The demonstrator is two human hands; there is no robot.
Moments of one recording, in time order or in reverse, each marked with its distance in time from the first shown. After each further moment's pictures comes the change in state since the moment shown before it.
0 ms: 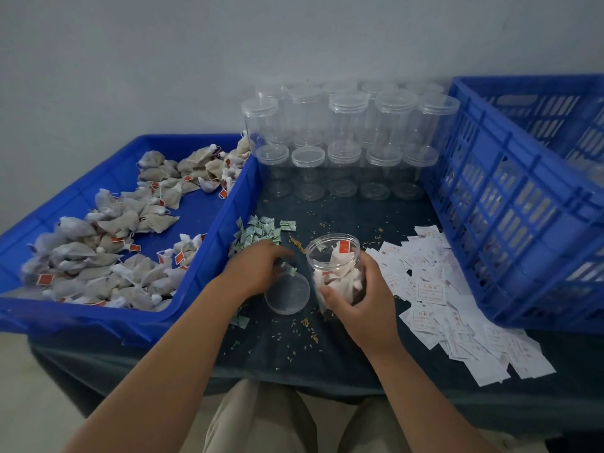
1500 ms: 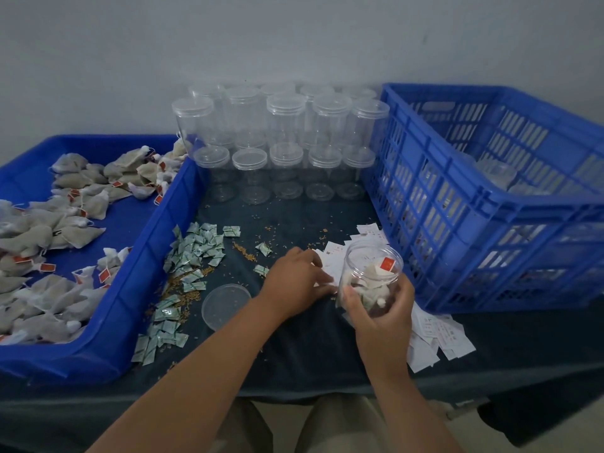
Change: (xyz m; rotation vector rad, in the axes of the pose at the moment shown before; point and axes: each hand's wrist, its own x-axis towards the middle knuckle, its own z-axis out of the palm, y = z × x) left_hand 0.036 0.144 0.061 -0.105 0.140 0.352; right_hand -0.024 0.005 -0.079 0.107 0.443 0.124
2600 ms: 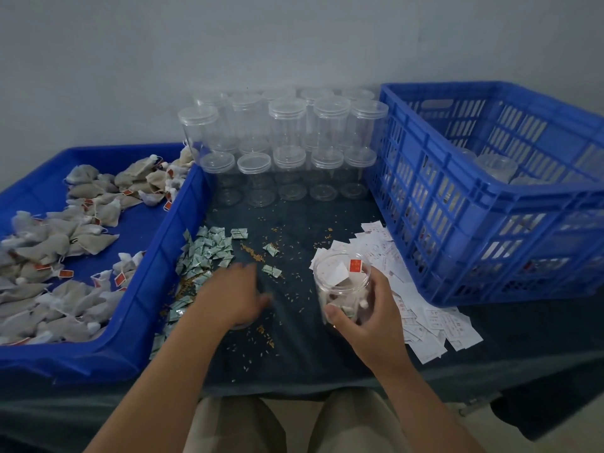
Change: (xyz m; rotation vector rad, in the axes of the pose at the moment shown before) left_hand -0.073 -0.043 -0.079 0.162 -0.261 -0.445; right_hand -0.007 0.001 -0.002 -0.132 -0.337 -0.079
